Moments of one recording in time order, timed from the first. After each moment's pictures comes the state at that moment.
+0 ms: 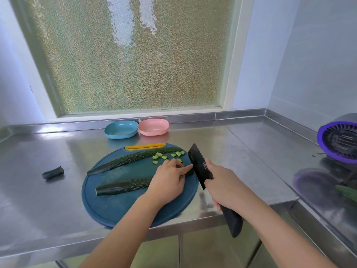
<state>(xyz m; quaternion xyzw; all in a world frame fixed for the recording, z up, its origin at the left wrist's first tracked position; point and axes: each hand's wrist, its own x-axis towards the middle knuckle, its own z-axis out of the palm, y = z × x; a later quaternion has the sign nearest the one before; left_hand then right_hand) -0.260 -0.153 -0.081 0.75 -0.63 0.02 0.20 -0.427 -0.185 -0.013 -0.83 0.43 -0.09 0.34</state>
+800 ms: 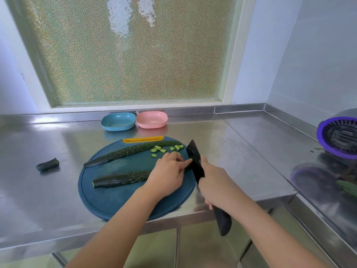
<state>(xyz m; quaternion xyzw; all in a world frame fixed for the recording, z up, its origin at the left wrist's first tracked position) -0.256 -0.156 -0.084 0.74 -0.65 0.02 0.19 -0.411 -0.181 -0.028 -0.83 0.45 -0.08 0.33</state>
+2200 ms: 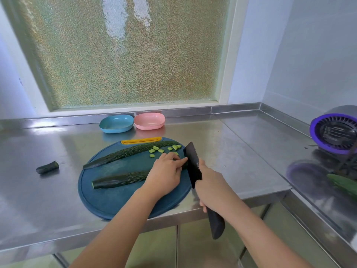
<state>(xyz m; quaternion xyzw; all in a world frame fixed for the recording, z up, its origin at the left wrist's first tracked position) -0.257 -0.156 -0.087 0.74 -0.63 0.02 0.22 -0.412 -0.170 -0.041 -0.79 0.47 -0.11 0.37</state>
